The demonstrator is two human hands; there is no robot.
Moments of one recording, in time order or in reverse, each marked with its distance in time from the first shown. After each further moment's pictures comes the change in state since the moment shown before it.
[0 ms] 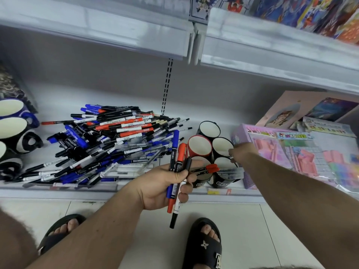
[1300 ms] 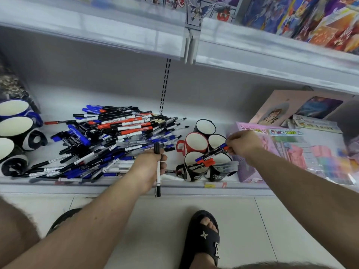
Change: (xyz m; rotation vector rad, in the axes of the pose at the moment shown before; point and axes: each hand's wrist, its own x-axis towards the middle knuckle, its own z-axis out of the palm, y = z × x) left_hand -0.001 0.006 -0.010 0.108 0.849 0.207; right_hand -0.073 -0.016 -0.038 0.183 0.001 -0.203
